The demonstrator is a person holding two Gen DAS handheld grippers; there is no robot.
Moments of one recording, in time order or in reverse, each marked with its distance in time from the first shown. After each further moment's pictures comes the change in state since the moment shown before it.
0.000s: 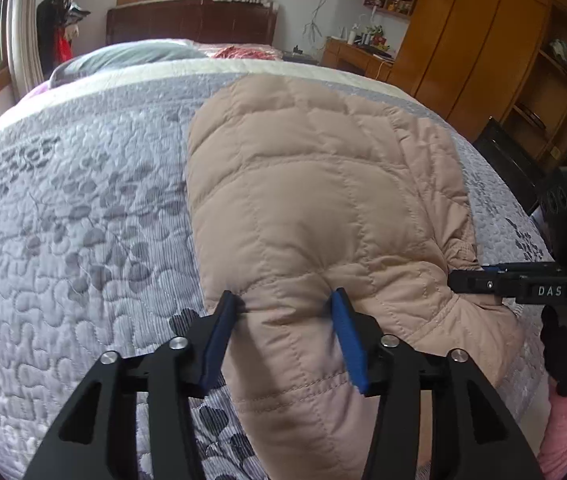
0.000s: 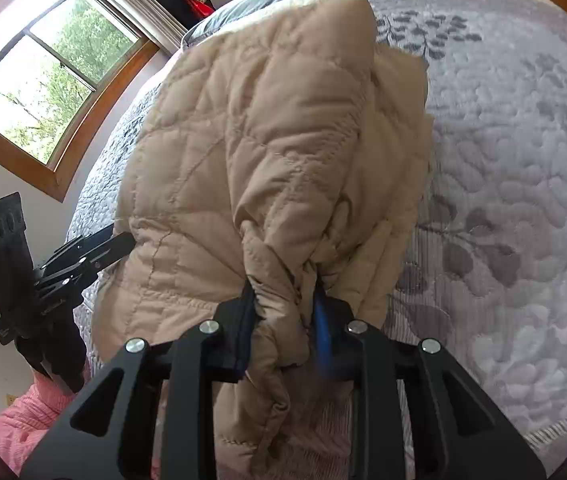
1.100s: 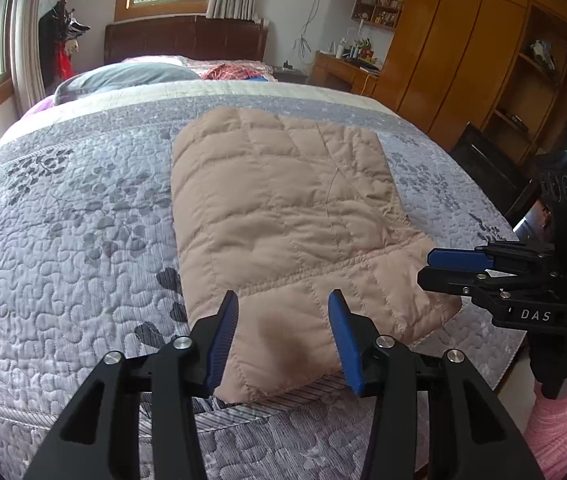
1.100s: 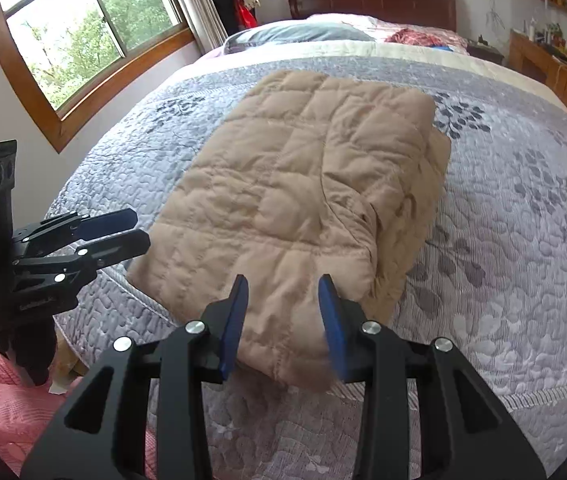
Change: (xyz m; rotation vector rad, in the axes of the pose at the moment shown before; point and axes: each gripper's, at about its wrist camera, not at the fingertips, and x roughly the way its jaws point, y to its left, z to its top) left arm -0.071 -0.045 -0.034 0.026 -0.049 -0.015; right arm -0.057 0.076 -0.052 -0.263 -0.092 -0.146
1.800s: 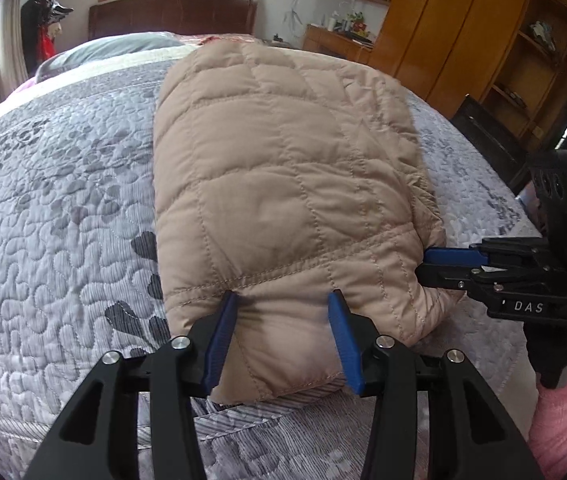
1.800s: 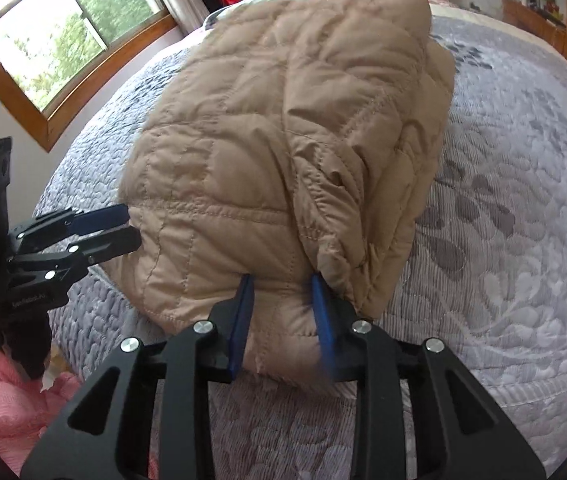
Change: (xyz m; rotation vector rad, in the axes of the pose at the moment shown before) left arm 0.039 0.013 -0.014 0.021 0.092 -0.050; right arm 0.036 -0.023 -0.018 0.060 0.071 0.033
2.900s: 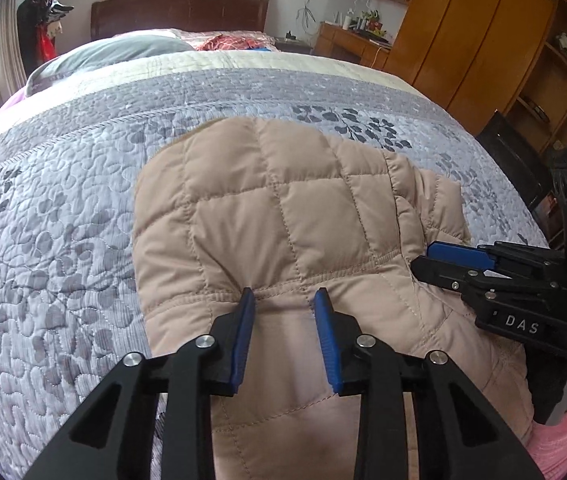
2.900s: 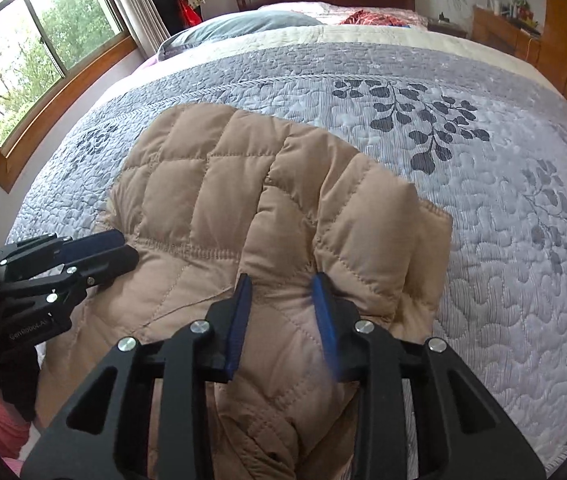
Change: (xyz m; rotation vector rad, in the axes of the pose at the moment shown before) left arm 0.077 0.035 0.115 -0.015 0.017 0.049; right arm 0.055 -0.037 0.108 0.052 -0.074 -0.147
